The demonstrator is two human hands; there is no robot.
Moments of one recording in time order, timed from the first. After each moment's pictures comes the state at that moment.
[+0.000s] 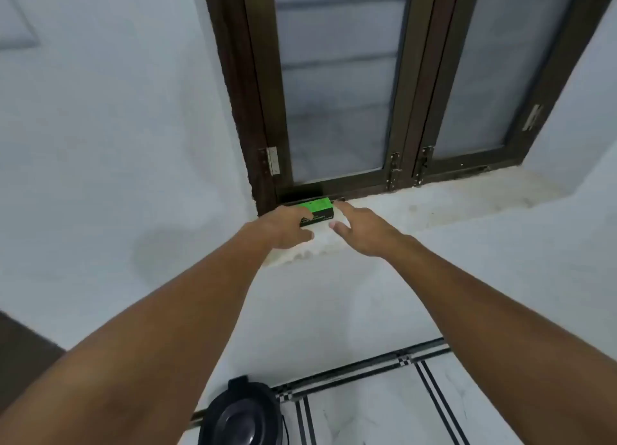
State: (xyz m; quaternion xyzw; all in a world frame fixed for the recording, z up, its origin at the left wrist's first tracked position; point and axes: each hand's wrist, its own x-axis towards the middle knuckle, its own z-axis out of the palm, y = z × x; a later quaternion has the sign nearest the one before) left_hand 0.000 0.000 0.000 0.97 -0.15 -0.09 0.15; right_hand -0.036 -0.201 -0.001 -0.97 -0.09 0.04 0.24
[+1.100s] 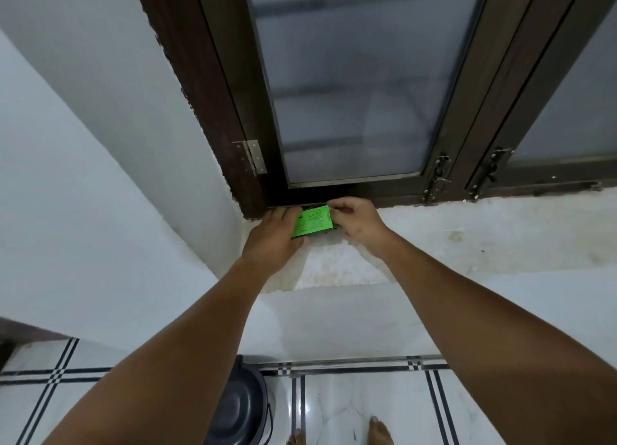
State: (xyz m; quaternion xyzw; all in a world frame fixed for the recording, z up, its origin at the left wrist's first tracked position) left_hand 0.103 -0.027 -0.091 0.99 -0.02 0.01 0.12; right_hand 0.162 -0.215 -0.092 -0.78 -0.01 0.15 0.61
